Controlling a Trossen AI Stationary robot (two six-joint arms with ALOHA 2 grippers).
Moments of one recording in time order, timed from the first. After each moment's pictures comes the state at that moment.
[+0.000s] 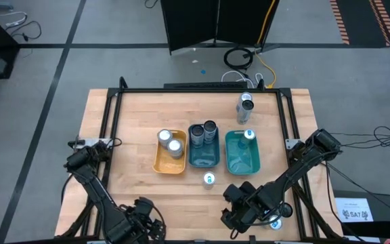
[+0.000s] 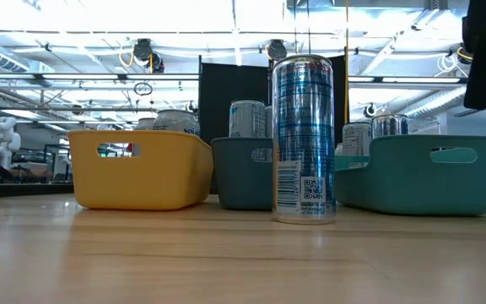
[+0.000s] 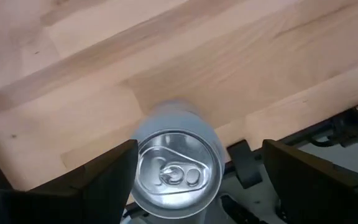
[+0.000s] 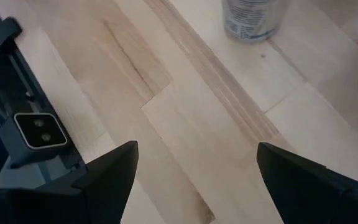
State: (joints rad) left arm -0.89 2.03 1.88 -1.42 -0.15 -2.06; right arm 0.72 1.81 1.36 -0.75 0.31 1.39
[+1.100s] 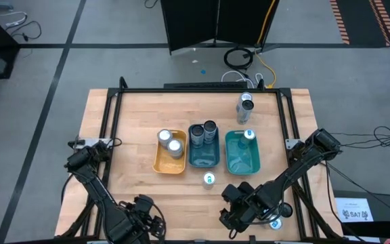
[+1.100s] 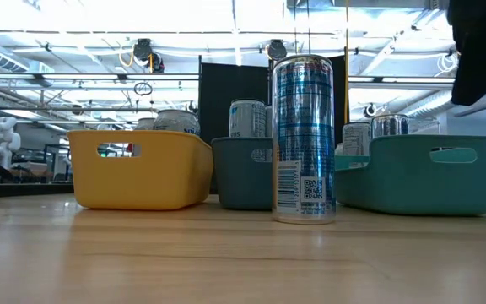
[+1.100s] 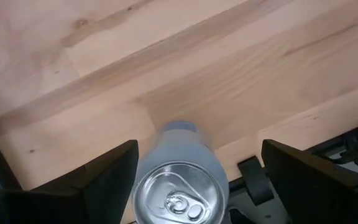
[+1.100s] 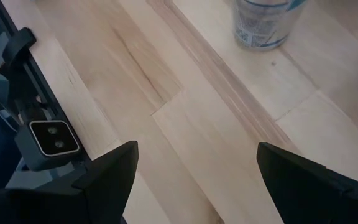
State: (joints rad) left arm -0.88 2.03 1.89 -1.49 -0.18 -2.05; right arm 0.70 1.81 1.36 -0.71 0.31 1.37
